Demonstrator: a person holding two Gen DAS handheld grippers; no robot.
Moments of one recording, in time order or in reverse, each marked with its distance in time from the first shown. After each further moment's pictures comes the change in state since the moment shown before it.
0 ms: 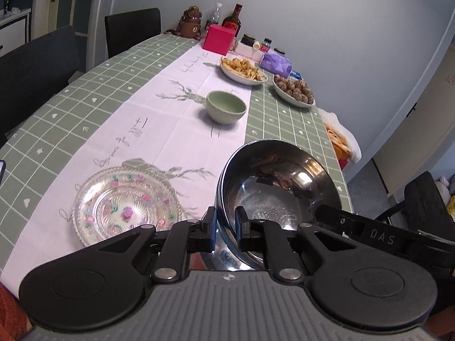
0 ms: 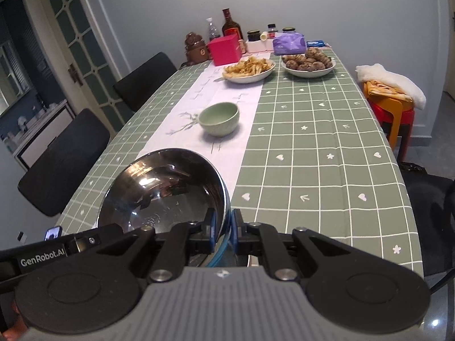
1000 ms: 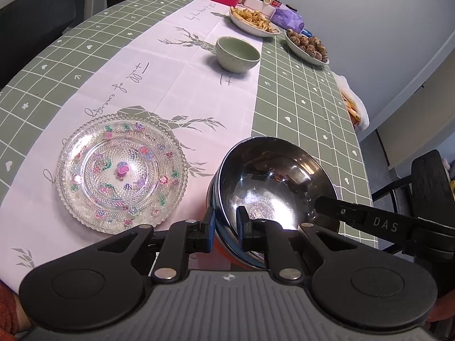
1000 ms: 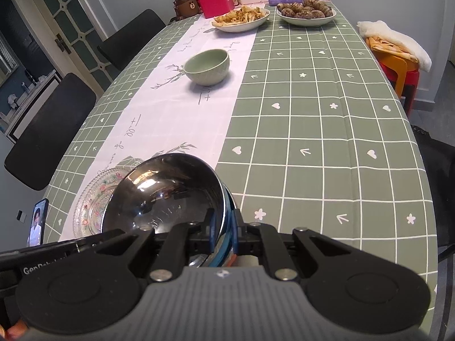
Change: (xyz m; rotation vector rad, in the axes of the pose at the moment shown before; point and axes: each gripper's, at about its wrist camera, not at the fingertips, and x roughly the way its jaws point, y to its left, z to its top) left arm 0.044 0.017 -0.015 -0.035 0.185 -0.003; right arm 0.048 -0.015 -0.010 0.039 0.186 -0.019
